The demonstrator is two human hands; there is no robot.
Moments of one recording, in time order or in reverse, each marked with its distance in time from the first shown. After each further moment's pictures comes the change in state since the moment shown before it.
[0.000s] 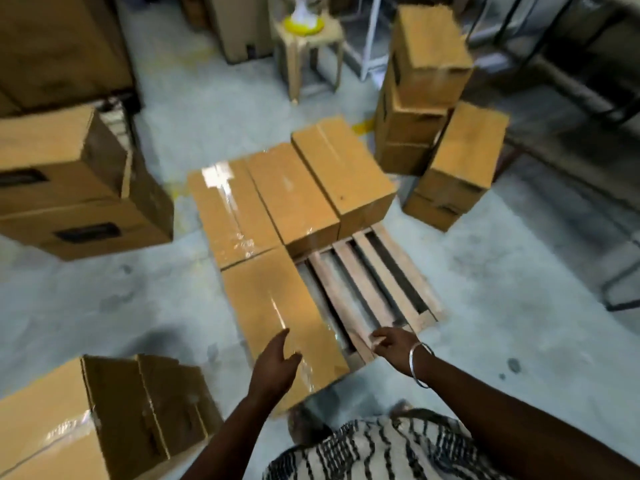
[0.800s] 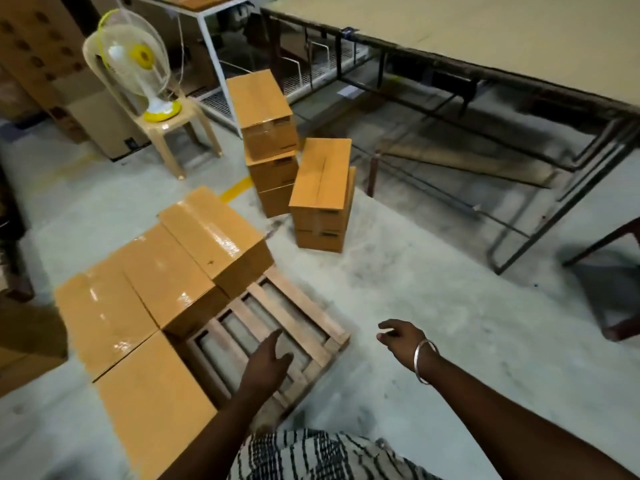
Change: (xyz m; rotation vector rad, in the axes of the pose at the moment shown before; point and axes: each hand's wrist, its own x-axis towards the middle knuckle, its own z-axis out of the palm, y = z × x) left_hand -0.008 0.335 0.278 0.347 -0.141 0.246; right_hand -0.054 0.319 -0.306 0.479 0.339 0.118
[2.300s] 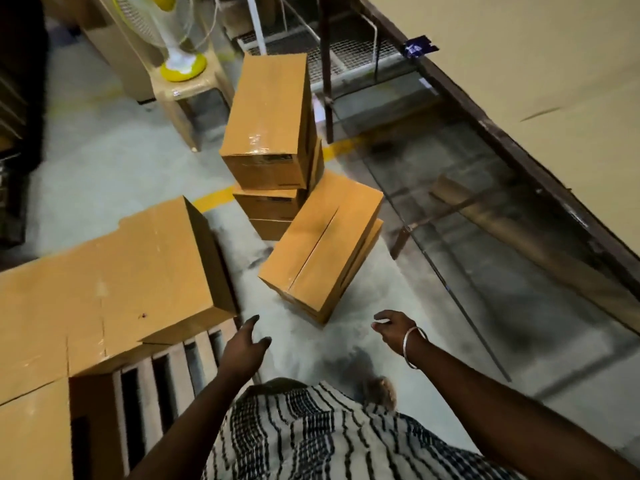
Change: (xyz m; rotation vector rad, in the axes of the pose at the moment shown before) left_hand 0.515 0.323 -0.067 -0.202 0.222 -0.404; right_hand 0.644 -0.221 -0.262 -0.202 -0.336 0.005
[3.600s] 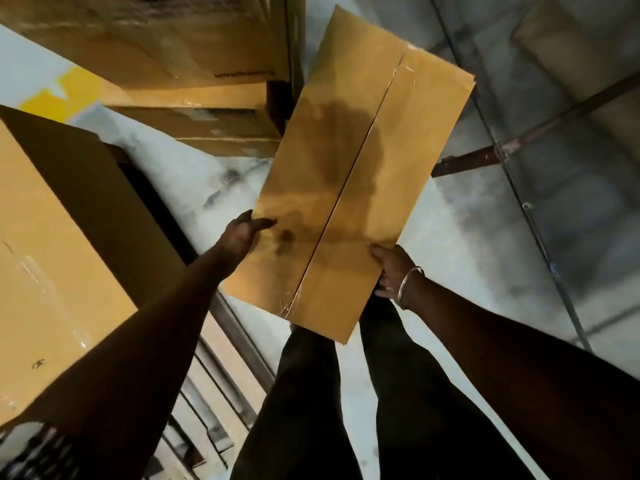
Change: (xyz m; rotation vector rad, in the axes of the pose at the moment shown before) left_hand 0.538 -0.024 0.092 -0.535 -0.483 -0.337; right_hand 0.385 -0.056 0.108 0.613 -0.080 0.673
